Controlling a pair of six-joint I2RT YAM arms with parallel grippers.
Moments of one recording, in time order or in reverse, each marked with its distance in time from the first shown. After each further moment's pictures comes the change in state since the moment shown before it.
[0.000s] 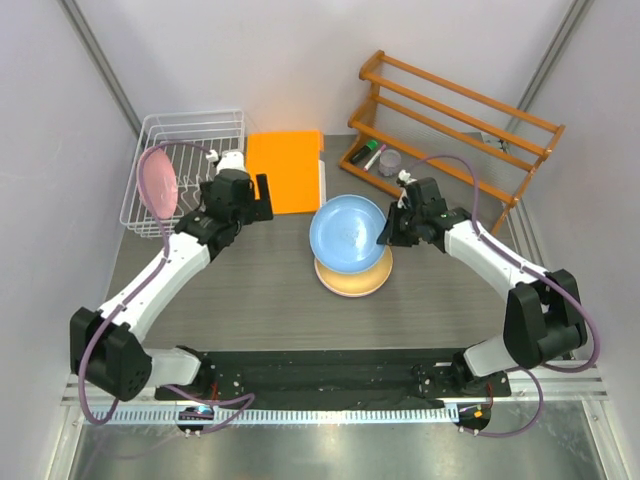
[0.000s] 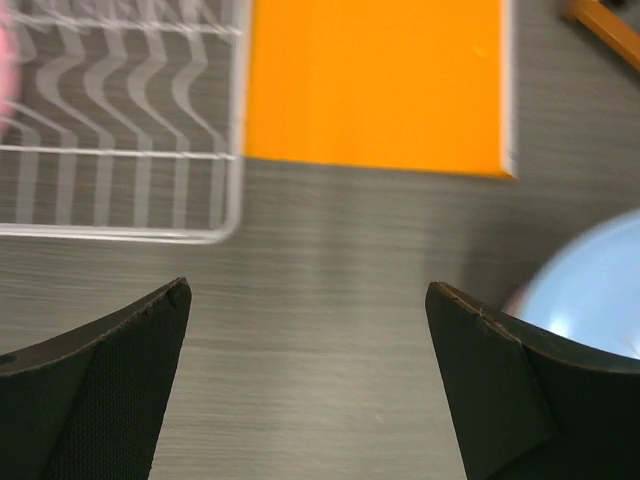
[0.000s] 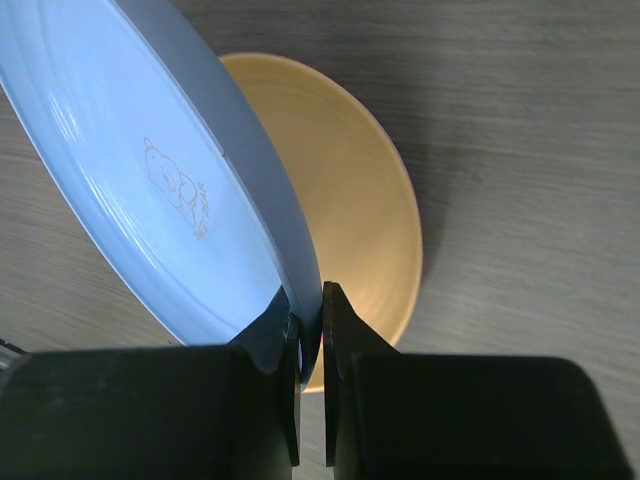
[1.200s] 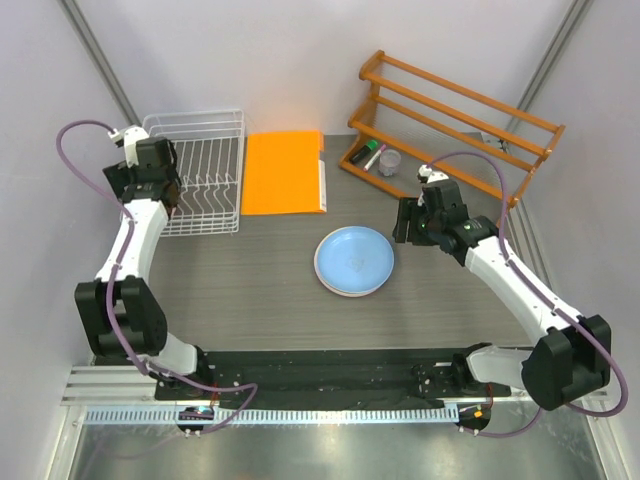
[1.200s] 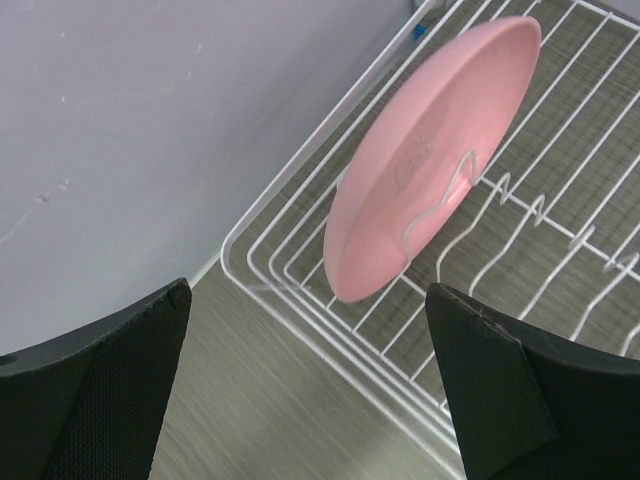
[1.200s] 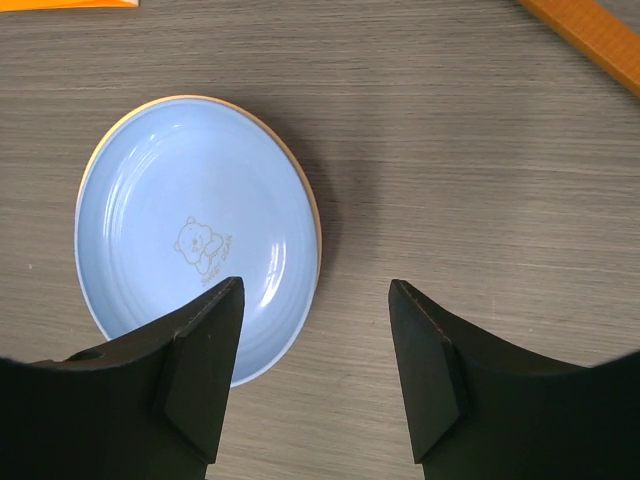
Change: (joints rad) left arm 0.517 0.184 0.179 0.053 -0.327 0.180; right arm -0.008 -0.225 -0.016 -0.131 0.236 -0.081
